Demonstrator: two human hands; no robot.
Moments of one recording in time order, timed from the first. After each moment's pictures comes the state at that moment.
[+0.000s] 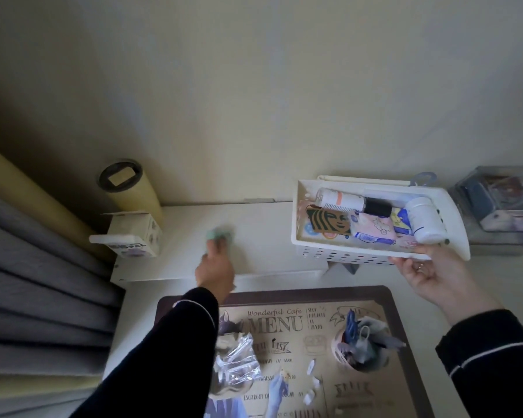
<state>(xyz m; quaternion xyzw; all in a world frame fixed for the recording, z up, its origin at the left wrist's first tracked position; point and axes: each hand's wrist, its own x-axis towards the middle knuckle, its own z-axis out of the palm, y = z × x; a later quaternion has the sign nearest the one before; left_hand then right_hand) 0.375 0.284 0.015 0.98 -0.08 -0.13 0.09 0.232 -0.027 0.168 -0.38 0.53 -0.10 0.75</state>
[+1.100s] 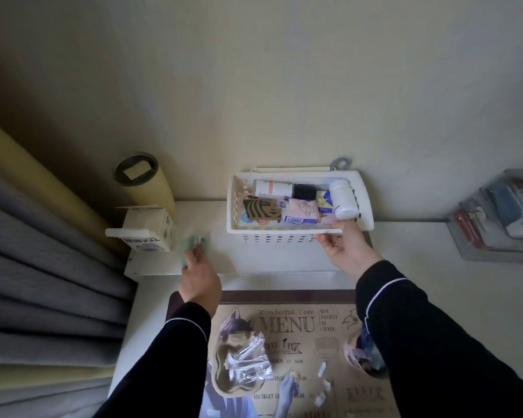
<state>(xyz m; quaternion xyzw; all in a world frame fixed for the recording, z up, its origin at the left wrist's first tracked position) 0.366 0.331 0.009 0.98 0.06 -0.07 0.16 0.340 0.066 0.113 -0.35 0.46 -0.03 0.81</state>
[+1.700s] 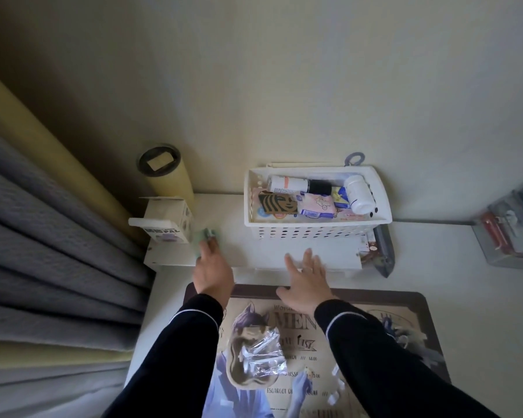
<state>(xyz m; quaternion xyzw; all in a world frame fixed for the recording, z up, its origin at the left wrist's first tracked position) 0.370 0.340 0.006 0.98 0.06 -0.06 0.17 0.304 0.154 0.028 -0.94 0.11 0.29 0.17</state>
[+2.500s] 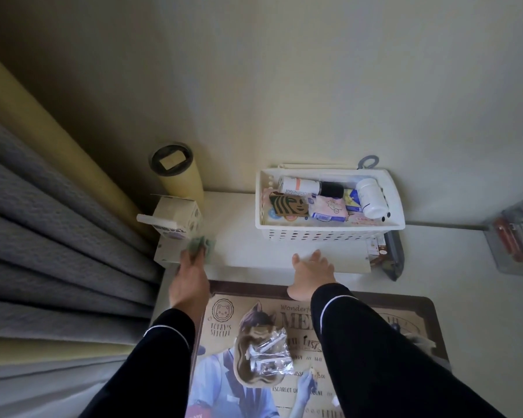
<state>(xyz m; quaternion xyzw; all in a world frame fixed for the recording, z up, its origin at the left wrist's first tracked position) 0.358 0.402 0.021 0.99 0.02 -0.07 0.14 0.334 0.170 0.066 -0.92 0.13 0.37 0.07</state>
